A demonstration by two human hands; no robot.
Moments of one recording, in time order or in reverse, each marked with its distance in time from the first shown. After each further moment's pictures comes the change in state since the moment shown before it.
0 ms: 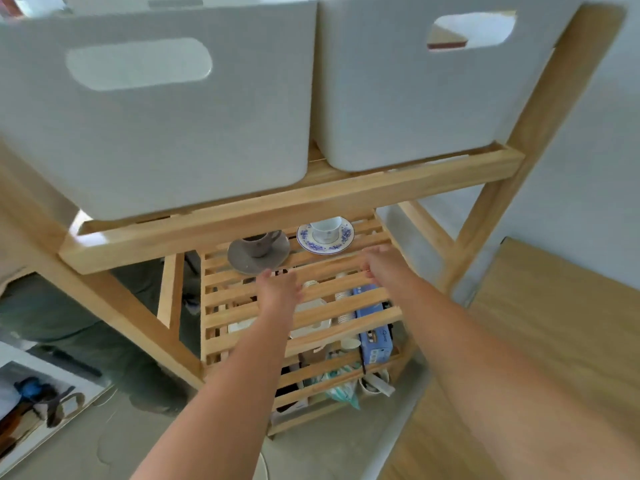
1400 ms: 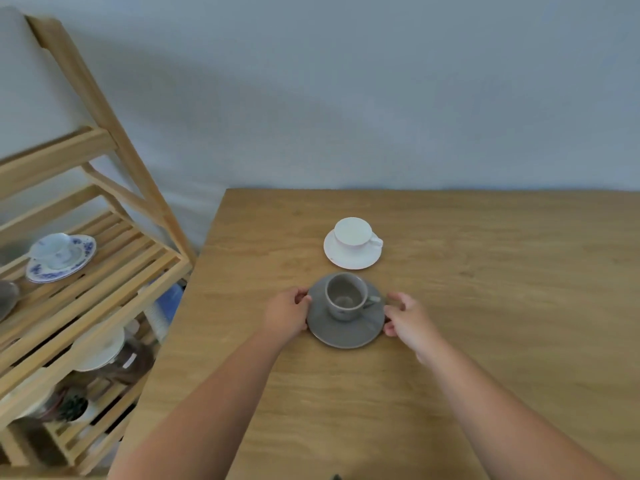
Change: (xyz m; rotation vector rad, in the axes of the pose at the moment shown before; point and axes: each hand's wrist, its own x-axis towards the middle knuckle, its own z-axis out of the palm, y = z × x) left_hand -0.330 -0.202 0.174 0.994 -0.946 0.351; right_hand -0.335 0.286 -0.336 0.238 0.573 0.280
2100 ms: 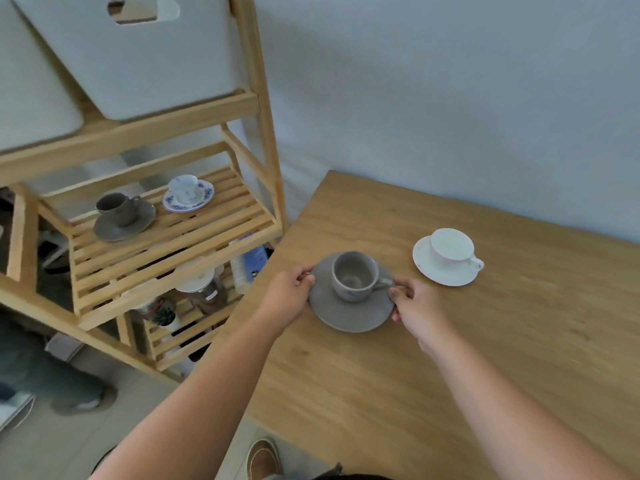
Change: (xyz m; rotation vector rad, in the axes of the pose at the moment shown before) left_hand -0.045 -0.043 -0.092 -0.191 0.292 -0.022; right_hand -0.001 -0.054 0.091 -0.092 -0.246 -0.282
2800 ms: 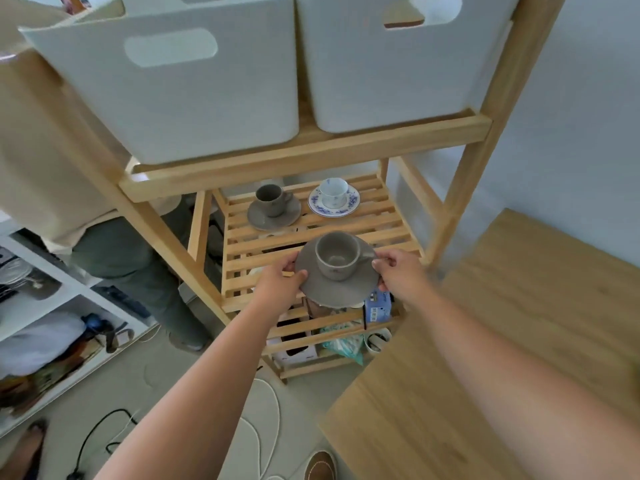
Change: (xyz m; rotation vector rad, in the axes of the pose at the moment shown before) left_hand 0.031 -0.085 -0.244 -0.128 0.428 -0.231; right_hand 0.085 -0.135 0.284 -0.179 -0.462 -0.219
